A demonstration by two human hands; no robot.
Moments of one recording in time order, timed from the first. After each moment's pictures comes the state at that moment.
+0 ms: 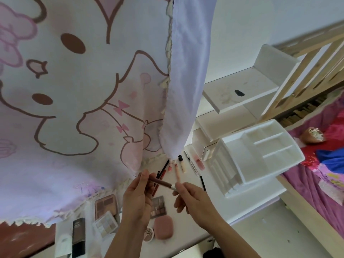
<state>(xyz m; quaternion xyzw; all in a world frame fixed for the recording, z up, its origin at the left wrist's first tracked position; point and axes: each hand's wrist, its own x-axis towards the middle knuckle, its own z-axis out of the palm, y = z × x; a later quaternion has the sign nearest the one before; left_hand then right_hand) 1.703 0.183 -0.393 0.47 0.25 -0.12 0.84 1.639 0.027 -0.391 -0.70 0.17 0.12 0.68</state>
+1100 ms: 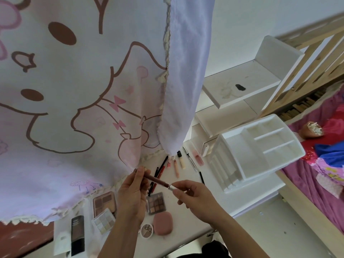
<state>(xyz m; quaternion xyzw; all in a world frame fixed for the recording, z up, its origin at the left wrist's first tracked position) 1.711 0.188 -0.393 0.49 0.26 -0.10 0.82 1.642 0.017 -0.399 -0.71 0.17 0.16 0.66</state>
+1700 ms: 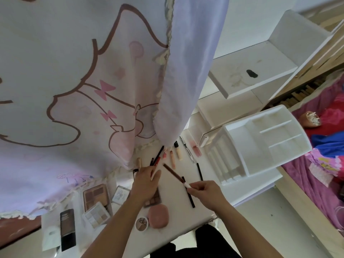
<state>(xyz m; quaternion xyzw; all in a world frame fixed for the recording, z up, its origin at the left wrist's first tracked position) 1.755 0.187 -0.520 0.91 -0.06 -0.23 0.33 1.648 -0.024 -0.492 -0.75 0.32 0.21 0.54</state>
